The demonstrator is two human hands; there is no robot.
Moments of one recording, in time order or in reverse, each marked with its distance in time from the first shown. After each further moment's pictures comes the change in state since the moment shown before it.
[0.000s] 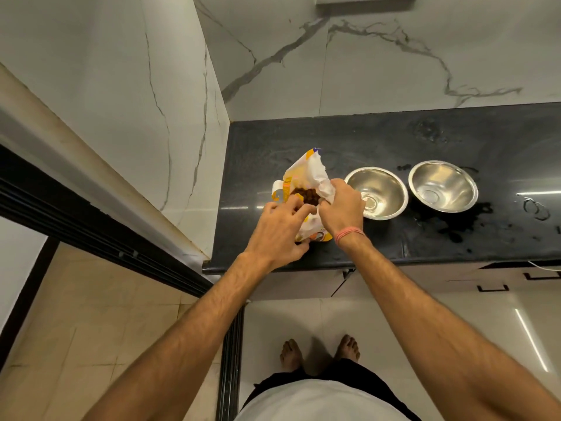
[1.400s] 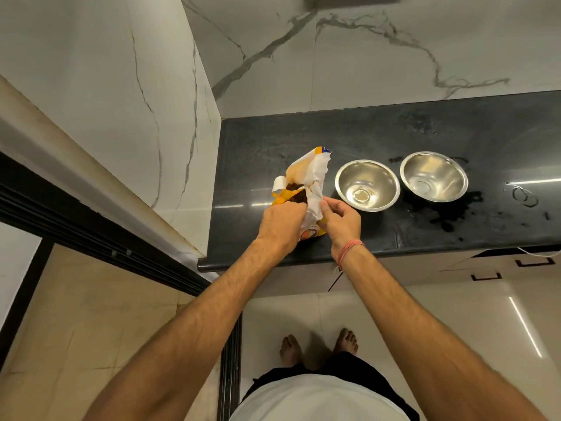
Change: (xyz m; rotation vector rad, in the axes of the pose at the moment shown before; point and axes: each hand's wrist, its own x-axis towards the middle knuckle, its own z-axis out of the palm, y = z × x) left_hand 0.026 0.032 -0.008 0.073 -0.290 -0.199; right_hand -0.035 0.038 0.021 0.945 -0.009 0.503
